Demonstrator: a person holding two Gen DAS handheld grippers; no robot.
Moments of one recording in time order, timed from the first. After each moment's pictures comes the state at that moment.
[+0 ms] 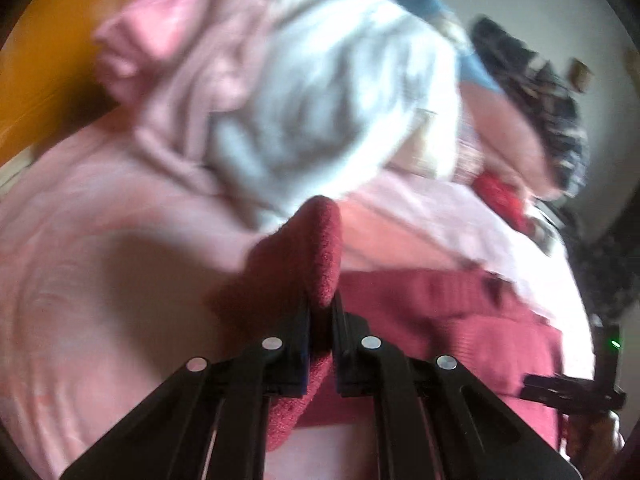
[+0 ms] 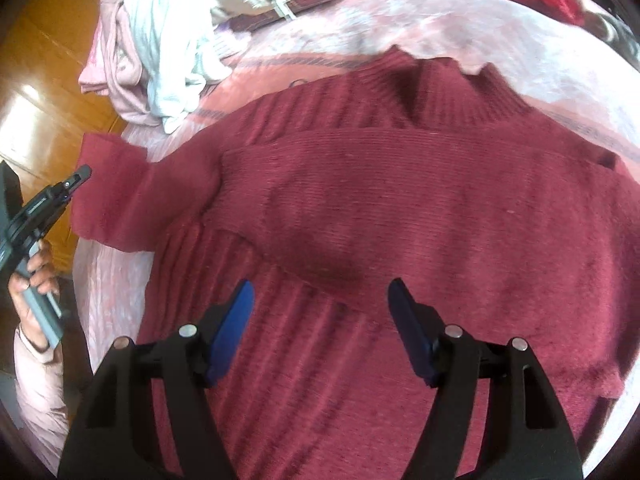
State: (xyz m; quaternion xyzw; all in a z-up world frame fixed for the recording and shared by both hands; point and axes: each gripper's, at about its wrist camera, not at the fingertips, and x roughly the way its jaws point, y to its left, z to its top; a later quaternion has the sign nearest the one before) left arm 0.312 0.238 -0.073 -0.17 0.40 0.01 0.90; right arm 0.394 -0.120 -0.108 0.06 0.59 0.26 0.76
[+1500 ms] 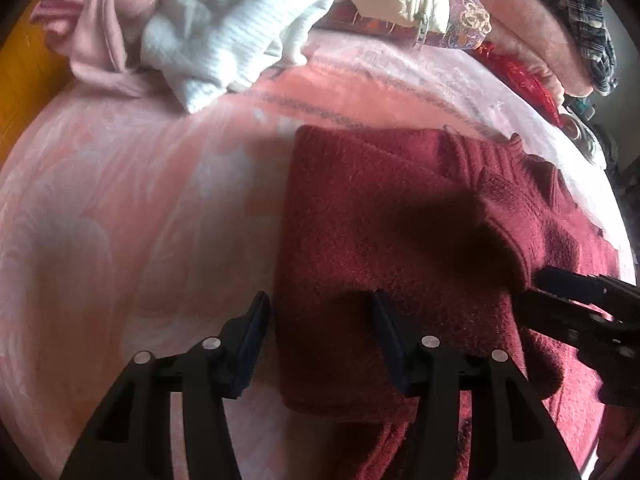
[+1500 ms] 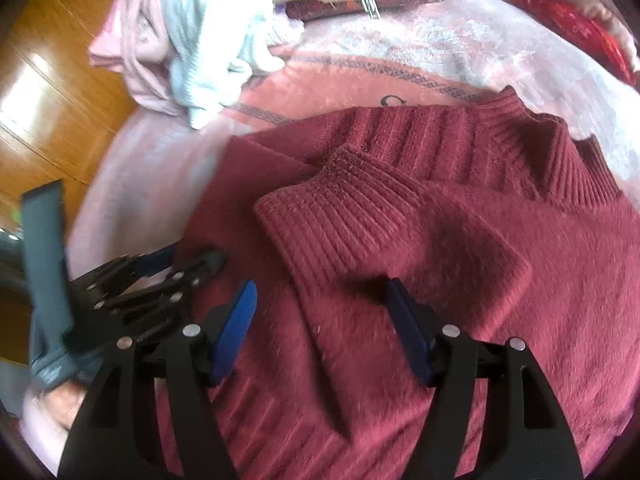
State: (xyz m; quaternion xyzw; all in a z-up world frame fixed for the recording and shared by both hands) left arm 0.339 0.162 -0.174 -0.10 0.54 0.04 0.84; right arm 0.421 0.004 -0.119 0.00 0.58 0.27 0.77
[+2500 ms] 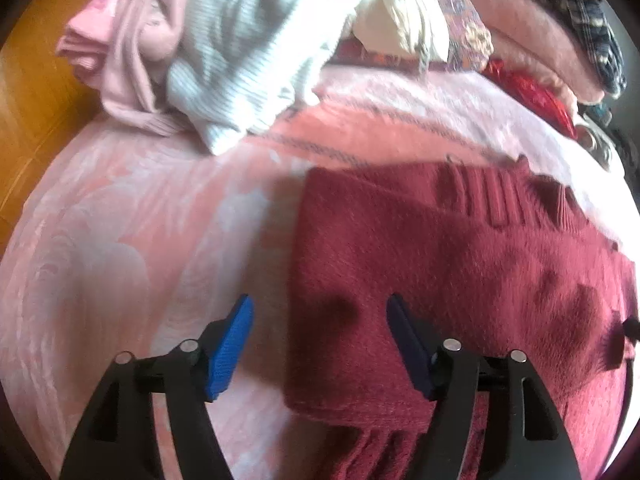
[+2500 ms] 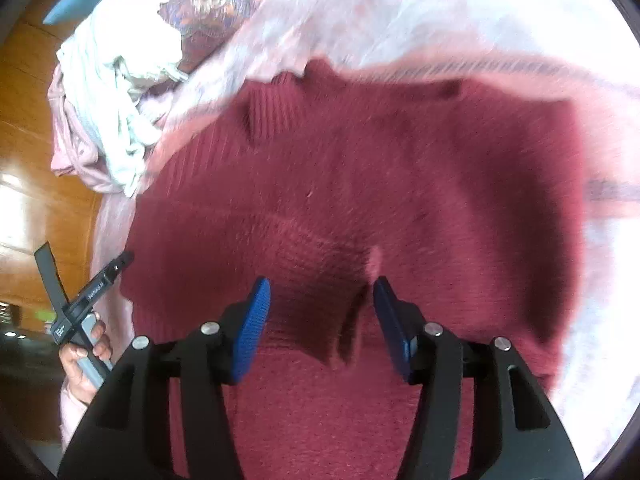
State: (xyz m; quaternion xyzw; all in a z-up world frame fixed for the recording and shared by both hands) left arm 0.337 0.146 -0.144 -0.06 0.49 0.10 0.86; right arm 0.407 -0.227 -0.129 0.16 0.63 0.19 0.74
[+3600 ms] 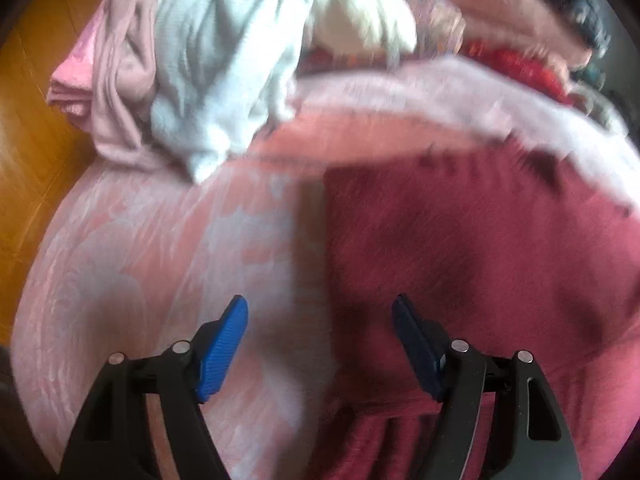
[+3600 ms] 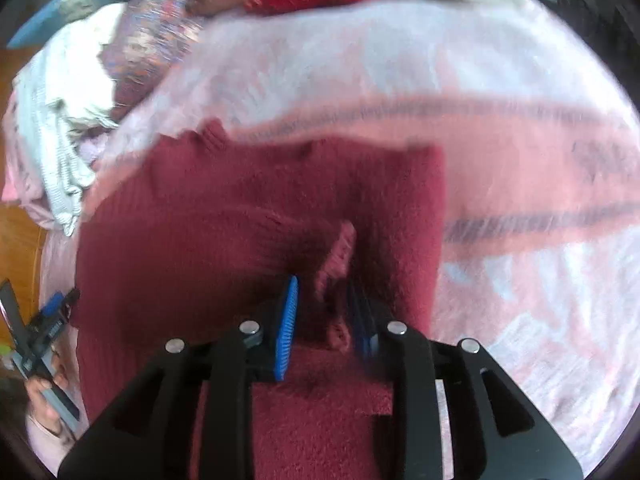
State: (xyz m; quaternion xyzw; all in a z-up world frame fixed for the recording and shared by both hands) left arm 0.340 0.109 -0.145 0.01 0.47 0.09 0.88; right arm 0.409 -0.298 -0.088 0.11 0.56 0.08 0.82
